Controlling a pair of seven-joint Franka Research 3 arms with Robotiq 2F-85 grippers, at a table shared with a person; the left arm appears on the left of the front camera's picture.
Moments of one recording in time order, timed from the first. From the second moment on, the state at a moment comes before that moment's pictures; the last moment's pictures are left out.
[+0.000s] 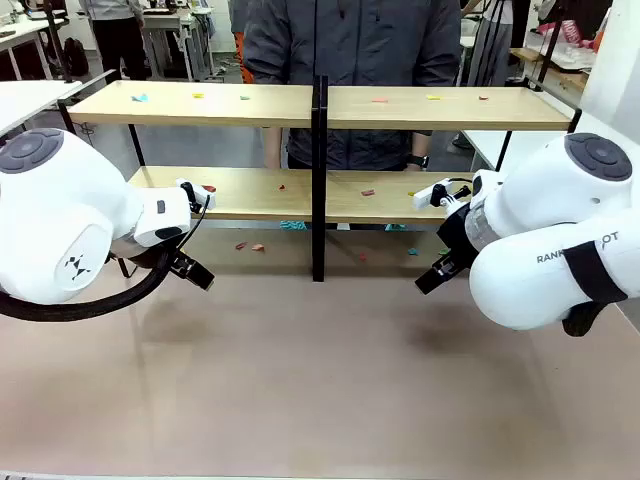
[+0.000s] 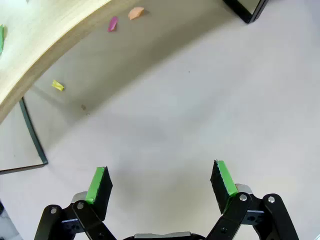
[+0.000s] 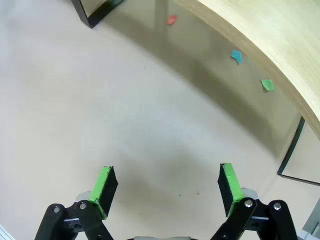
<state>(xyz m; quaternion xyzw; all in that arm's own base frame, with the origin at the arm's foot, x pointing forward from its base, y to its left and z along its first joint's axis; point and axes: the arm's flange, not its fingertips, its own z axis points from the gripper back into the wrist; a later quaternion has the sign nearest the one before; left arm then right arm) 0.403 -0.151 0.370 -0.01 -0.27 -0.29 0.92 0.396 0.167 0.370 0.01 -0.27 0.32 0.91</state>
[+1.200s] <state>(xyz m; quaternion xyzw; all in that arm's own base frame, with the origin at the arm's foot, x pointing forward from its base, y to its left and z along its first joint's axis) 0.404 -0.150 0.370 -0.01 -0.27 -0.29 0.92 0.395 0.167 0.374 0.01 -0.28 0.32 0.91</state>
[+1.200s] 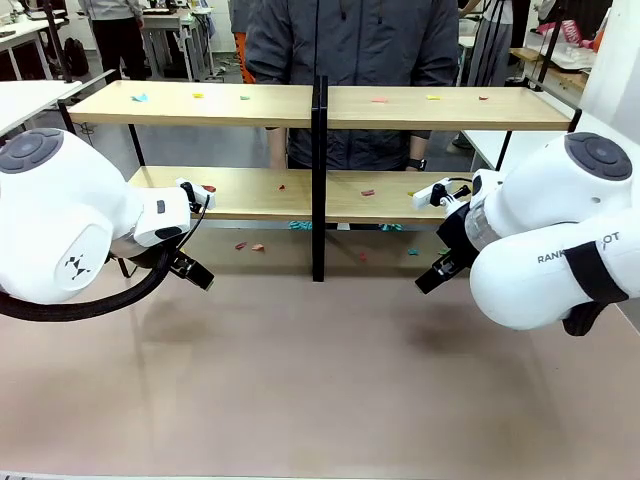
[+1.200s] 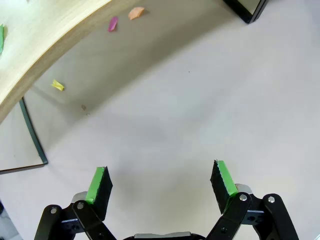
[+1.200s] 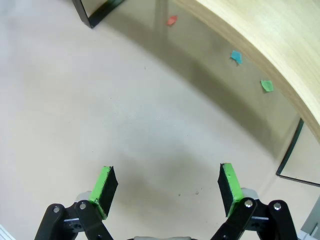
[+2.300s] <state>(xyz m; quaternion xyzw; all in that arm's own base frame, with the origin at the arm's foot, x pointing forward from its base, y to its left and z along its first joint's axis) 0.229 0.071 0.635 -0.19 -0.52 -0.37 0.74 0.249 -0.034 0.642 0.07 -0.42 0.30 0.85</state>
